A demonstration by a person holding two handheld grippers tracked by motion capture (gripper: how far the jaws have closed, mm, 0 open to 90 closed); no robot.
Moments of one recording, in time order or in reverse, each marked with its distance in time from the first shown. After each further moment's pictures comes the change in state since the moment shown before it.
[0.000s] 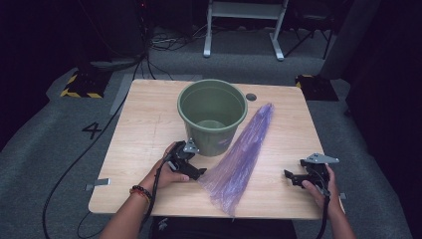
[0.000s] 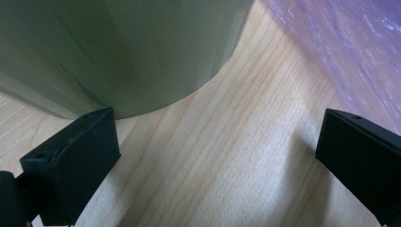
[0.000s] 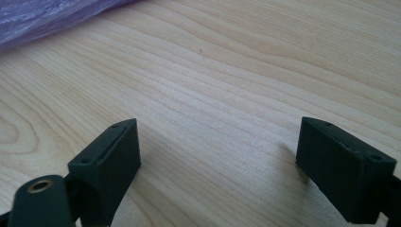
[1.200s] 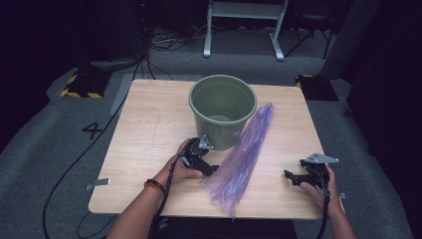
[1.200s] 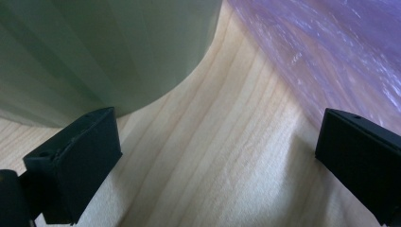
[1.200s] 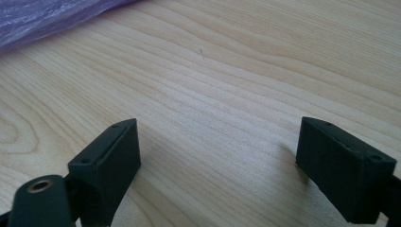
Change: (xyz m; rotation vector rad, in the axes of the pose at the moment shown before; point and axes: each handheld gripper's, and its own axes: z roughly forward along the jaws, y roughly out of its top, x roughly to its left) left arm -0.011 0.028 0.026 -0.003 -0.020 0.018; right arm 0.000 0.000 0.000 0.000 0.000 0.000
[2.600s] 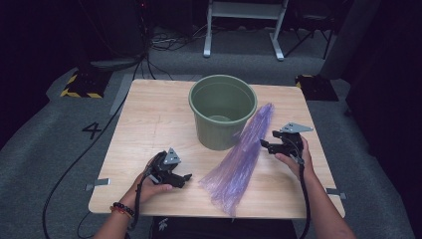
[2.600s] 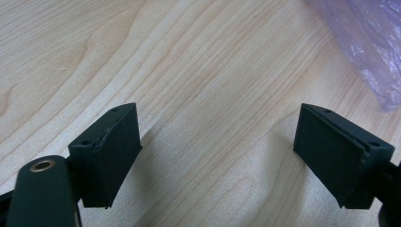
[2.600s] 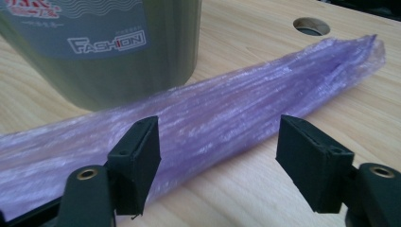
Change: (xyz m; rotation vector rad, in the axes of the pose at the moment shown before) left arm -0.003 -0.075 -0.072 -0.039 0.098 -0.092; right arm 0.029 0.107 0.051 -0.132 0.084 -0.066
